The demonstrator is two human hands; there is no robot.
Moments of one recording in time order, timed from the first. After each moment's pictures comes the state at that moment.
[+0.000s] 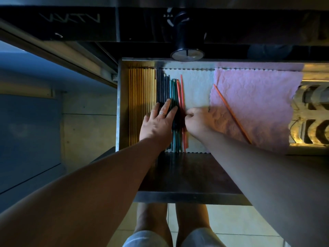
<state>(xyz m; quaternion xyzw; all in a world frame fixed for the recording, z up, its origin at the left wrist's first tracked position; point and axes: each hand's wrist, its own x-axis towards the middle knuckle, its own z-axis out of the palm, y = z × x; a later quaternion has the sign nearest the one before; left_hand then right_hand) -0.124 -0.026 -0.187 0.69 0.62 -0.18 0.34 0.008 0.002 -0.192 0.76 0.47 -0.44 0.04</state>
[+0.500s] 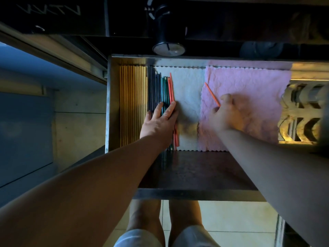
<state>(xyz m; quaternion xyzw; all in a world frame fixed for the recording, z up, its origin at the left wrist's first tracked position) -0.100 -0.030 -0.185 0.73 0.56 -0.22 0.31 0.089 0.005 -0.193 0.84 0.50 -0.21 0.08</state>
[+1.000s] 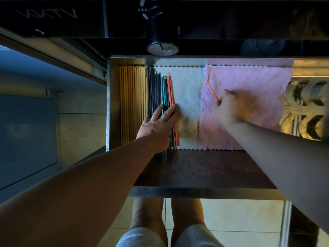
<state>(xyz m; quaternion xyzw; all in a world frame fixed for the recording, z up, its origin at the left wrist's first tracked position) -0.108 -0.037 -0.191 0.72 0.55 -0.23 0.36 0.109 0.023 -0.204 0.78 0.59 -0.21 0.06</state>
